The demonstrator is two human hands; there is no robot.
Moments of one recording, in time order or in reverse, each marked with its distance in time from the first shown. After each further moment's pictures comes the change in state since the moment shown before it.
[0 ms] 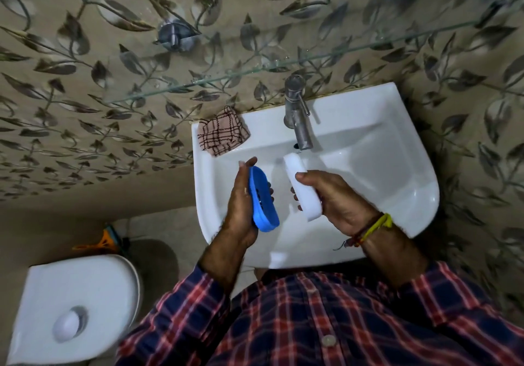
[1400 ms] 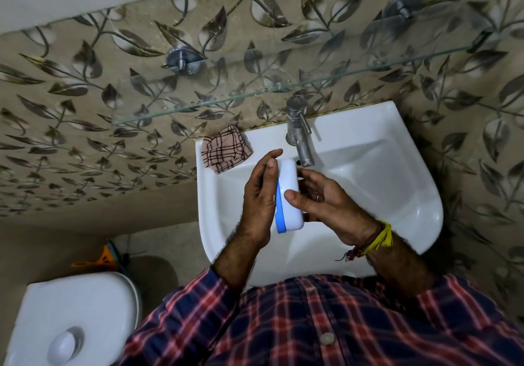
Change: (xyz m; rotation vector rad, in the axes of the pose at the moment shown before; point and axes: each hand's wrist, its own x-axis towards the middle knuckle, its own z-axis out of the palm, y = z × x) left_hand -0.009 0.029 0.042 0.205 -0.053 0.343; right_hand -0.010 -0.020 0.014 -0.150 -0.133 -0.263
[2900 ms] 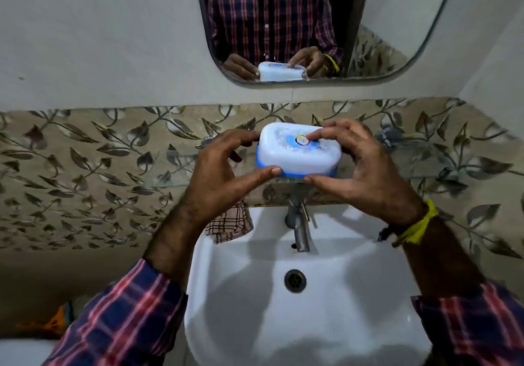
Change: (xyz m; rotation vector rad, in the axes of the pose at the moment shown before) left_hand 0.053 0.167 -0.046 0.655 0.085 0.976; right_hand 0.024 -0.197 -0.036 -0.922 0.187 -0.939
